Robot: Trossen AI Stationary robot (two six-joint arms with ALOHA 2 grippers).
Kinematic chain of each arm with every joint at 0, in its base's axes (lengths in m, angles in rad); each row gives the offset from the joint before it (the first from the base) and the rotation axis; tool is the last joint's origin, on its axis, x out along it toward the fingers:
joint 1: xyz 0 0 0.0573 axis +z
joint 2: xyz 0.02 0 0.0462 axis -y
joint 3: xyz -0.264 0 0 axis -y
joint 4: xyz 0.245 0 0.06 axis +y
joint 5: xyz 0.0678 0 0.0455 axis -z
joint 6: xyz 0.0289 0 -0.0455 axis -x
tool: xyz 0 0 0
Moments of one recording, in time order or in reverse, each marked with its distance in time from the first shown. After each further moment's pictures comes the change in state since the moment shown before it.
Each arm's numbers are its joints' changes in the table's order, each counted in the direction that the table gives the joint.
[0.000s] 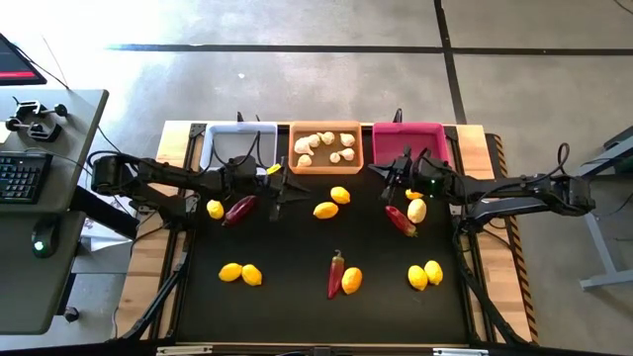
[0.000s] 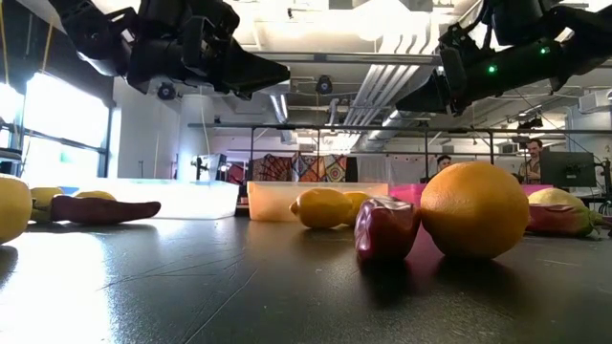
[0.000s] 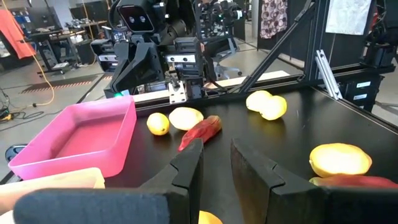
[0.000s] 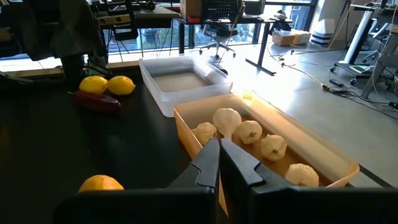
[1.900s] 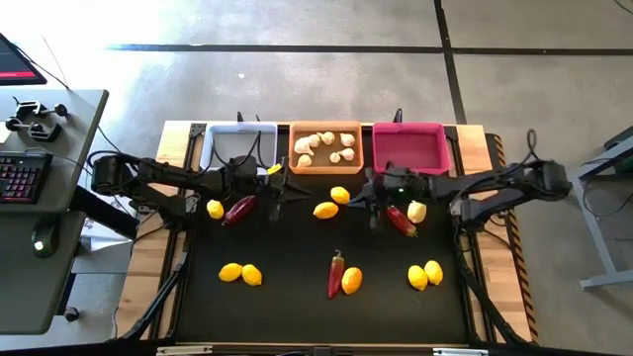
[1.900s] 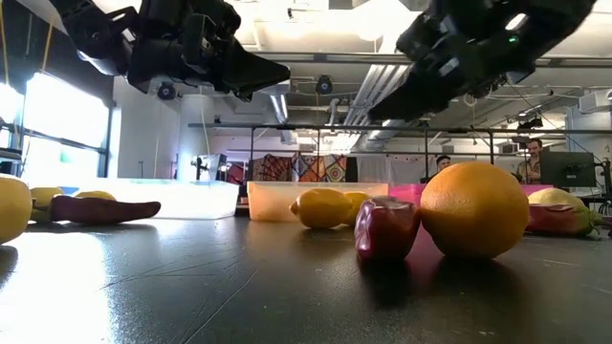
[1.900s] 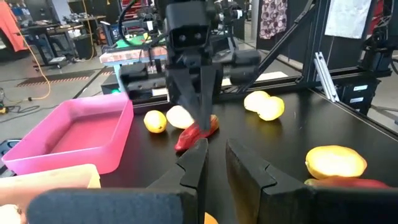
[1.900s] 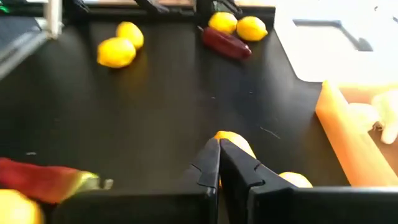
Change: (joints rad) left arm -0.002 0.000 0.006 0.014 0.001 0.028; right arm 0.147 -0.304 0.234 0.202 -0.324 0.060
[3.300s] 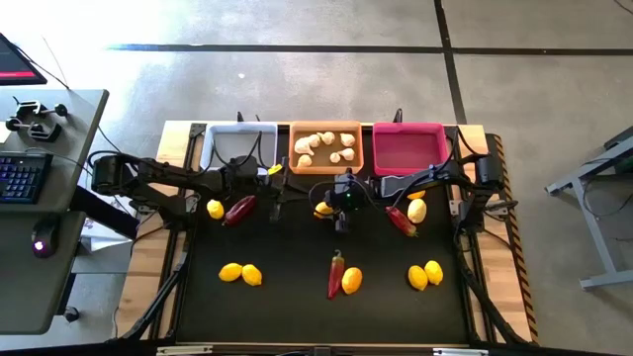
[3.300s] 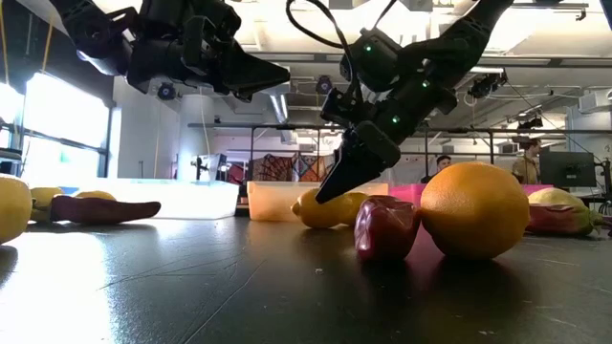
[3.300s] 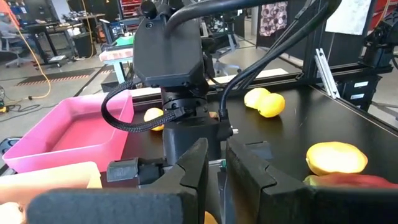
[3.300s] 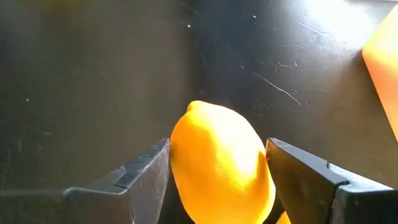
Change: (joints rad) left arm 0.000 0.000 0.000 0.011 -0.001 -0.011; right arm -0.005 -0.524 0.345 0.148 0.079 0.044
